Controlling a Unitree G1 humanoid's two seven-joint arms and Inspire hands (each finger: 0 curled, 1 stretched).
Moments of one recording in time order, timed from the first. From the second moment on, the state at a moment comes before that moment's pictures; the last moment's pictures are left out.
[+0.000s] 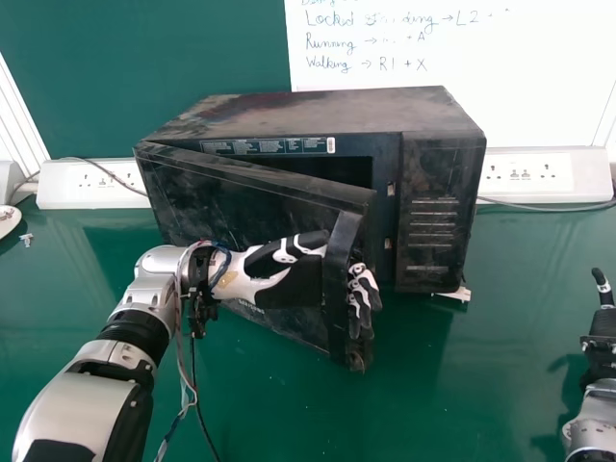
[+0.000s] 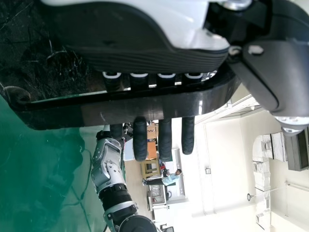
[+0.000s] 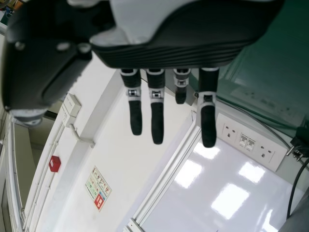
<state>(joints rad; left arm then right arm) -1.15 0.28 -0.02 1.13 -0.34 -0.24 -1.60 -0.70 -0.35 -0.81 1.04 0.77 -0.39 0.36</state>
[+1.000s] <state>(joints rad) -1.08 0.40 -0.29 0.94 -0.57 -0.26 -1.60 -0.70 -0.35 -0.79 1.04 0.76 -0.38 0.35</state>
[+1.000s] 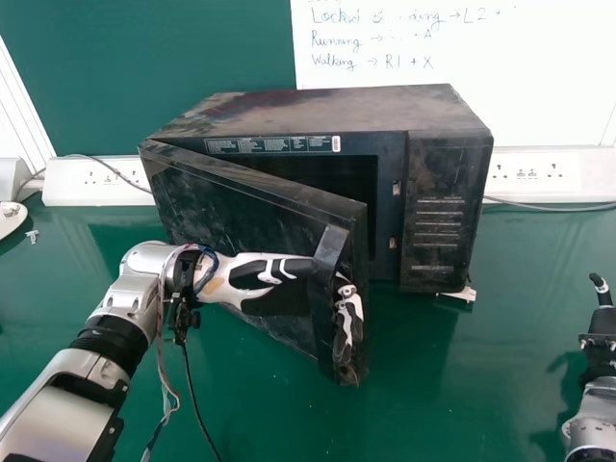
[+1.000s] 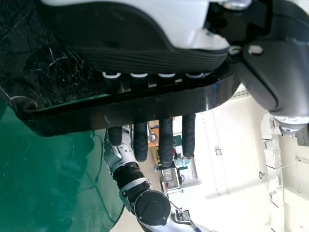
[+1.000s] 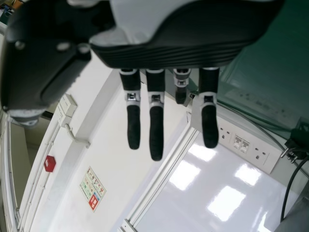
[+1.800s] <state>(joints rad) -1.00 0.52 -0.38 0.86 -0.79 -0.13 -1.61 -0.70 -0.36 -0.79 1.04 0.76 -0.38 0.35</state>
